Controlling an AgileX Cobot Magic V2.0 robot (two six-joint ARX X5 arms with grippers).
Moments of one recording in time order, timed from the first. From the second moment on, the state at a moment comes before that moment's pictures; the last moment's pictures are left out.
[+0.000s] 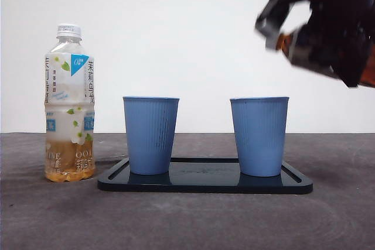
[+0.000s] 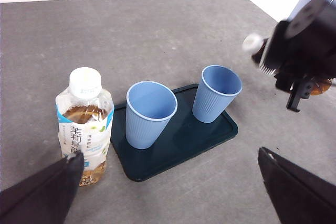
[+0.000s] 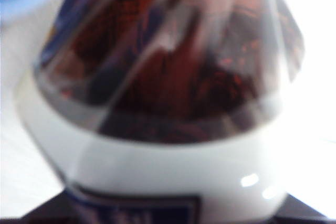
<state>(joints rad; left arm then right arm) -0.29 0.61 0.99 -0.81 0.36 -0.08 0.63 1.45 1.16 -0.96 0.75 -0.14</state>
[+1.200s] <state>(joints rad) -0.29 0.61 0.99 -0.86 0.34 -0.08 0.29 1.19 0.37 0.51 0.11 0.12</state>
